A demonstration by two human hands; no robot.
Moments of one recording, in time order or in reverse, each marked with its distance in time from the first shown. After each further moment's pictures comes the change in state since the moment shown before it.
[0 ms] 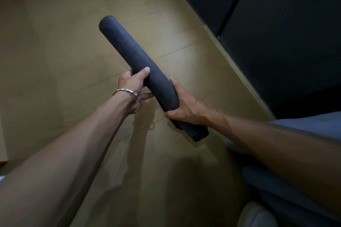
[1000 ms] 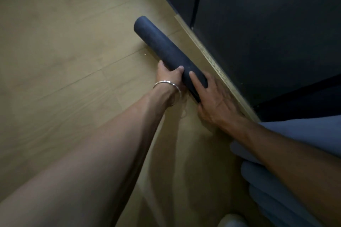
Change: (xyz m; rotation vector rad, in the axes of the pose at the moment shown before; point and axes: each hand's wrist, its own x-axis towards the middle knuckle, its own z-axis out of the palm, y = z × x) left_hand 0.001 -0.047 0.185 0.044 -0.058 0.022; right_hand -0.033 0.119 -0.070 -0.588 0.201 0.112
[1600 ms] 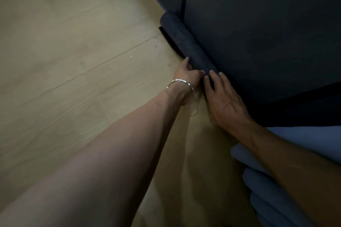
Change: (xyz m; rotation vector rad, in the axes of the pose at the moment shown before) left_hand 0.017 -0.022 0.072 0.139 -0.171 -0.055; right_hand 0.001 0.052 0.007 -0.188 0.019 0.059
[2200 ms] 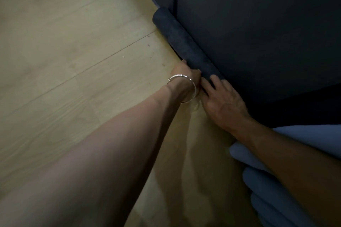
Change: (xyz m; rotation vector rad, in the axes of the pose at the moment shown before) left_hand 0.026 -0.006 0.005 0.517 0.056 0.065; right_hand 0.013 0.016 0.024 -0.320 0.176 -0.227
